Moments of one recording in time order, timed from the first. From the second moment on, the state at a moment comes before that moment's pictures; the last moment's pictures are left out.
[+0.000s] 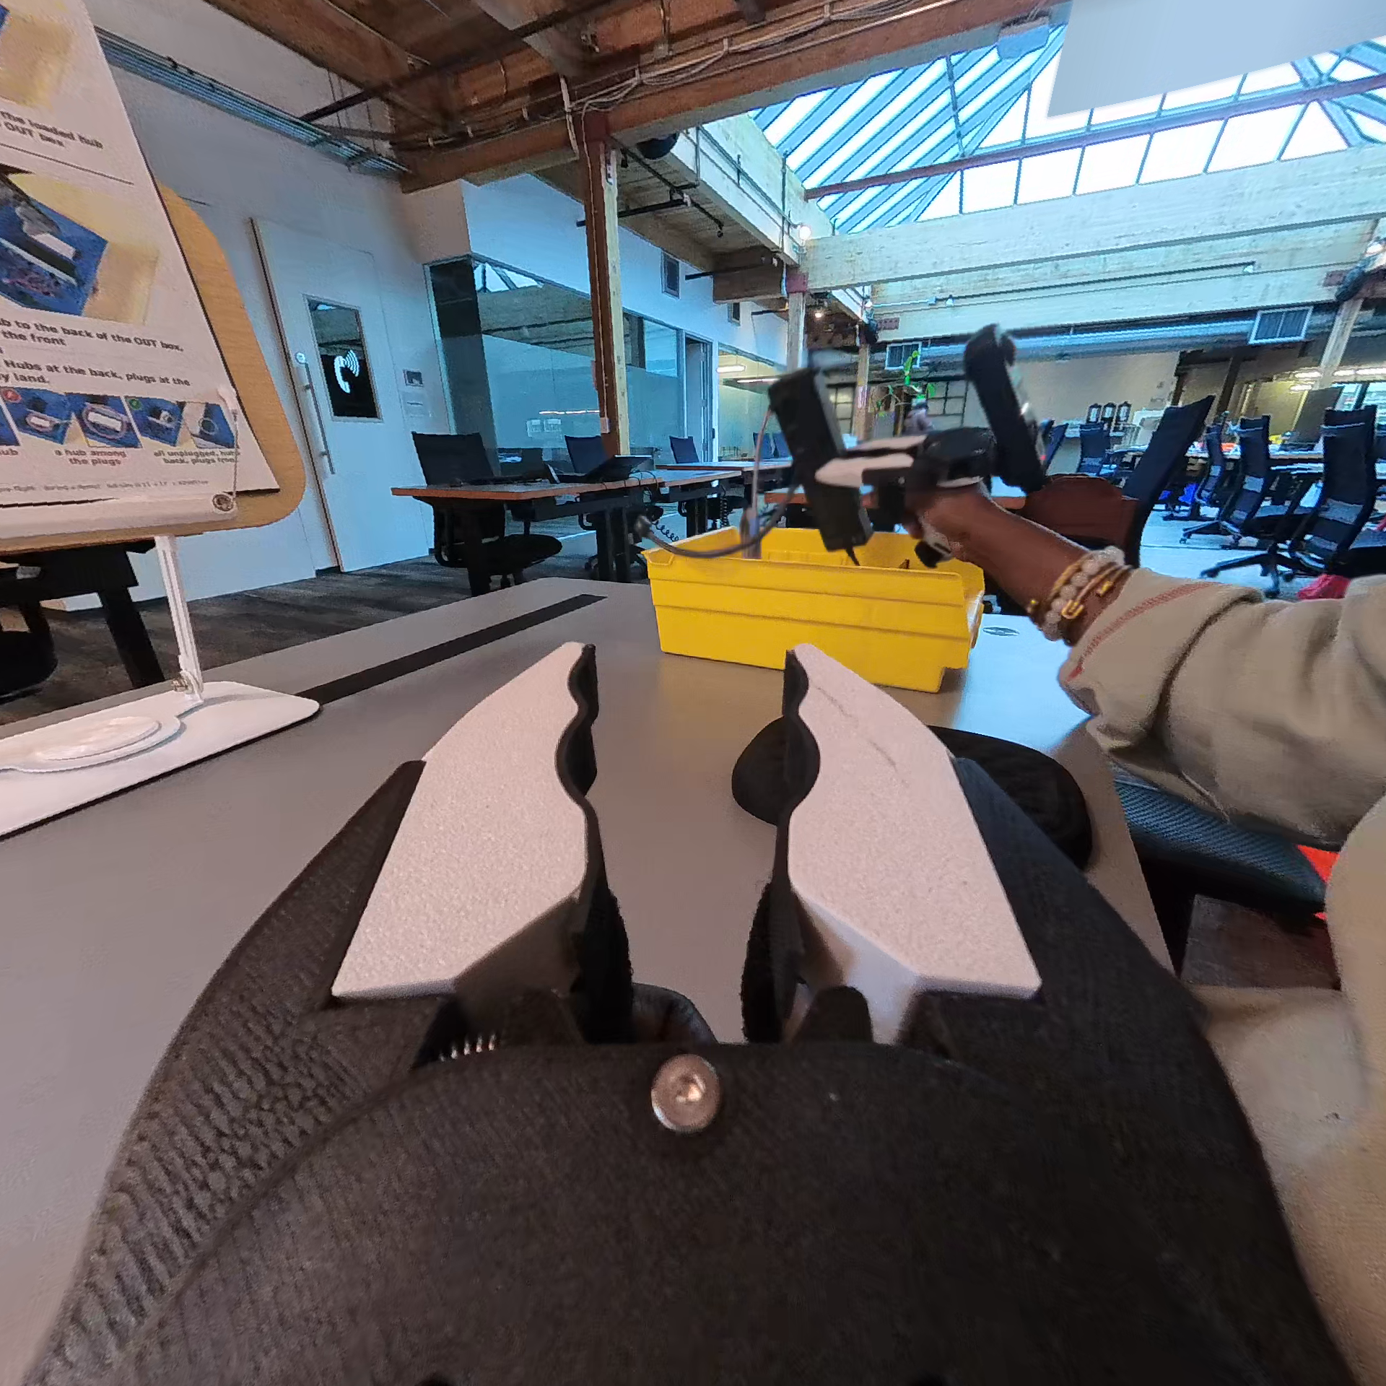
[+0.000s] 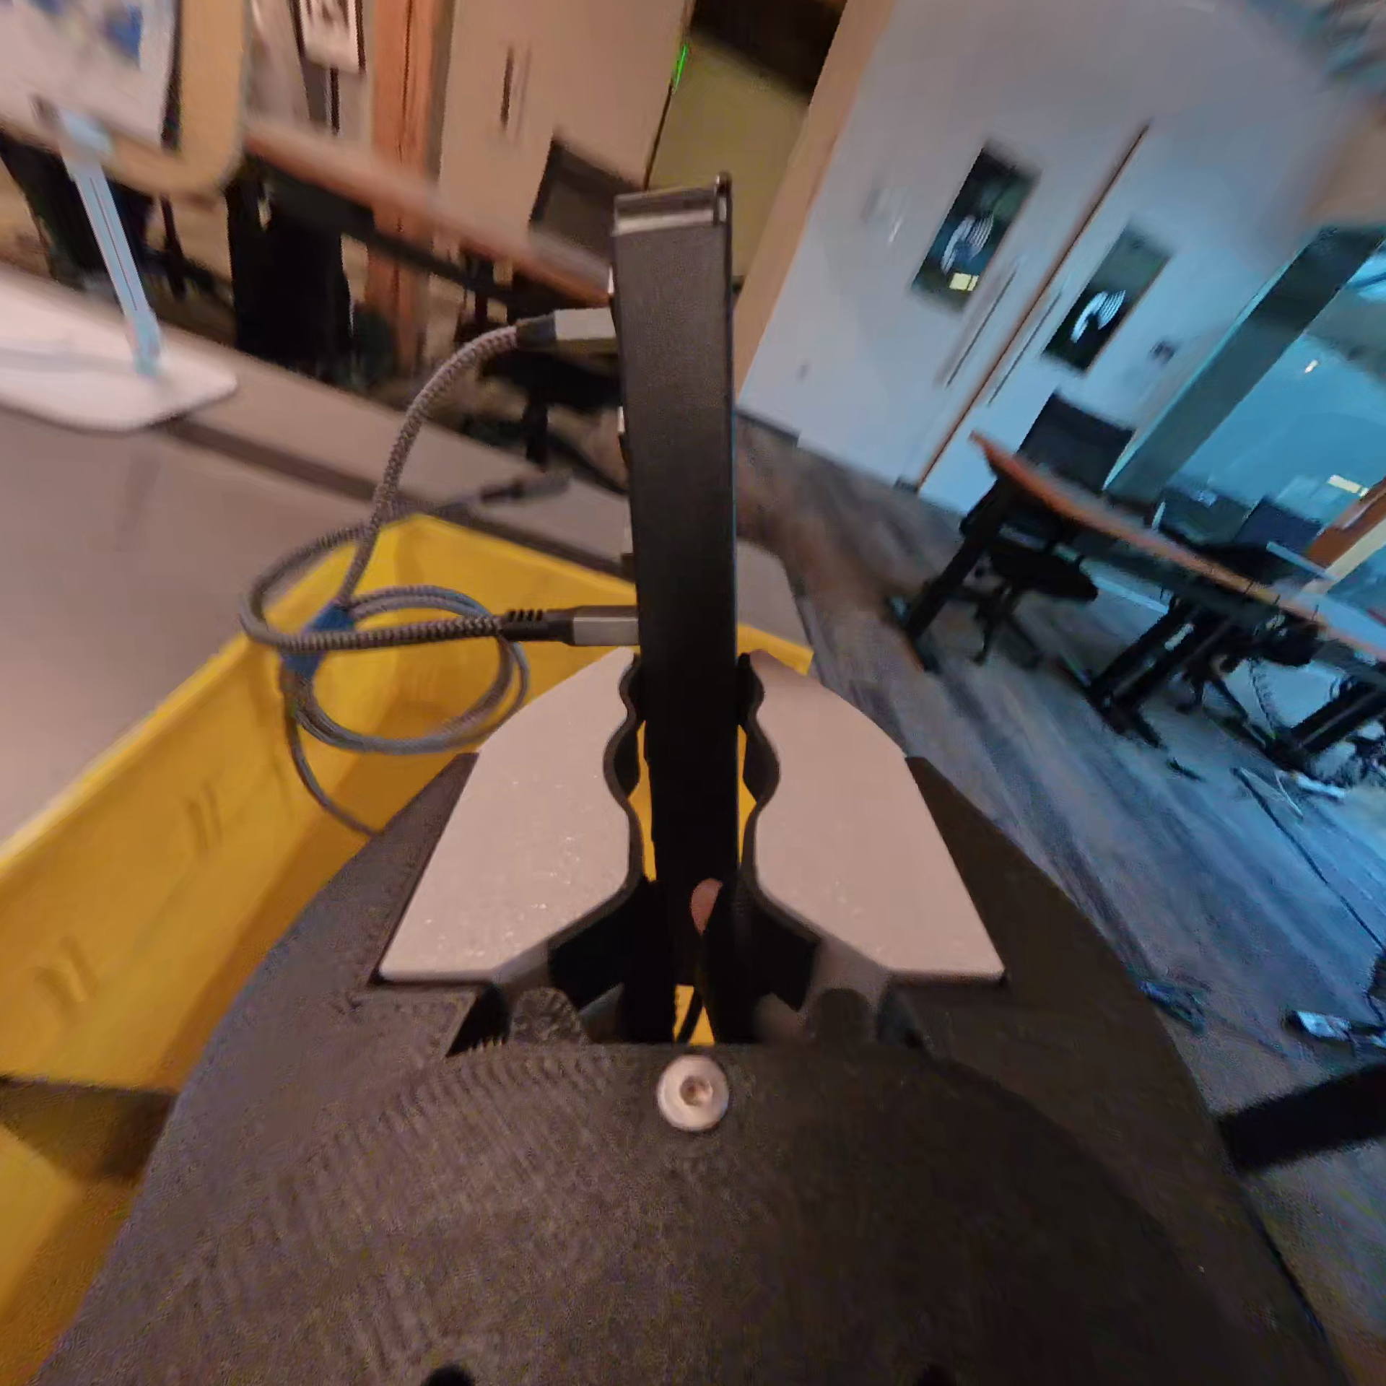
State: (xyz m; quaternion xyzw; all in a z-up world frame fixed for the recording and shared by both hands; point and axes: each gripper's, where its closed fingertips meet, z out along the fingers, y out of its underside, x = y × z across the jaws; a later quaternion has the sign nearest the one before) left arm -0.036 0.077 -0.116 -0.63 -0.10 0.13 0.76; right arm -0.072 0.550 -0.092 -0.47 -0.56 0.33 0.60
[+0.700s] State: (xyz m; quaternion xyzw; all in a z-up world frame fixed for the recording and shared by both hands) left arm -0.042 0.072 -0.115 -0.62 -0.12 0.12 0.77; right arm 0.002 0.340 0.108 -0.17 -0.45 0.81 0.33
